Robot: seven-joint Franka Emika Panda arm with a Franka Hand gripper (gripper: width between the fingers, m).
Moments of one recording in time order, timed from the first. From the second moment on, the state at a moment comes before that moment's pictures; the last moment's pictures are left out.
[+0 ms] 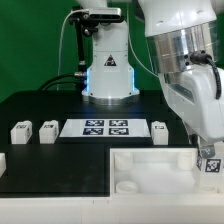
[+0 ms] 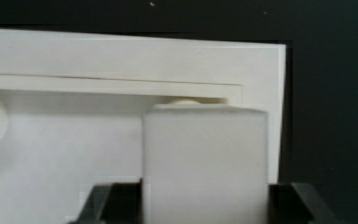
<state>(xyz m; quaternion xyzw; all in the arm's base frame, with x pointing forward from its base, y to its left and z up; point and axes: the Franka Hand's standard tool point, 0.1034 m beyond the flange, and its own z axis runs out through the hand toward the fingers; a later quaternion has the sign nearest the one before) 0.623 0.105 0.084 -0.72 0.68 0.05 0.11</state>
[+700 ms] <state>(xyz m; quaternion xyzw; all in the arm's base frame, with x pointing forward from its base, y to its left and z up) 0.620 0.119 0.088 -0.92 0.38 0.03 0.10</state>
